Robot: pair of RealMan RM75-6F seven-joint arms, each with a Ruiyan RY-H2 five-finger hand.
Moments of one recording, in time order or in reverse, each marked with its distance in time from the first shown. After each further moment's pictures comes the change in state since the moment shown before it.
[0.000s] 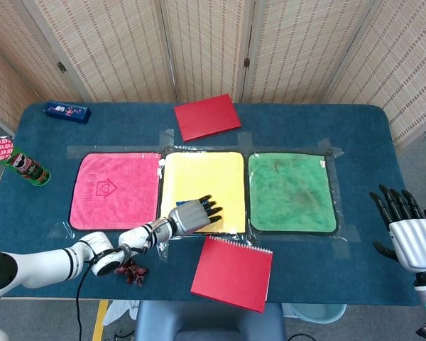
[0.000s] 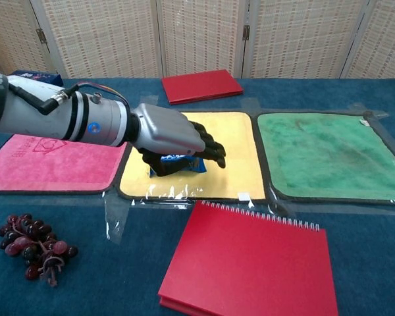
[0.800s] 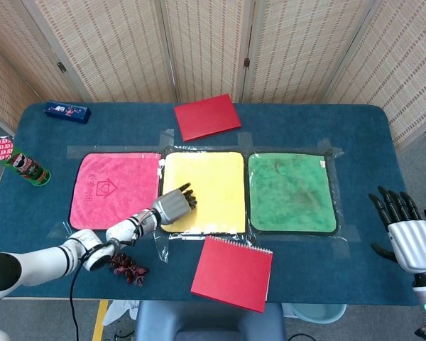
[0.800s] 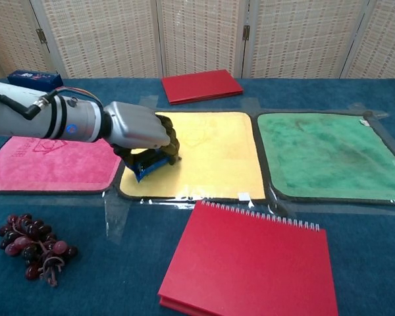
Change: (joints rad) left arm 0.020 0.008 0.113 0.118 -0.064 0.081 0.084; right arm -0.015 -0.016 0.016 0.012 -0.013 -0.012 0.016
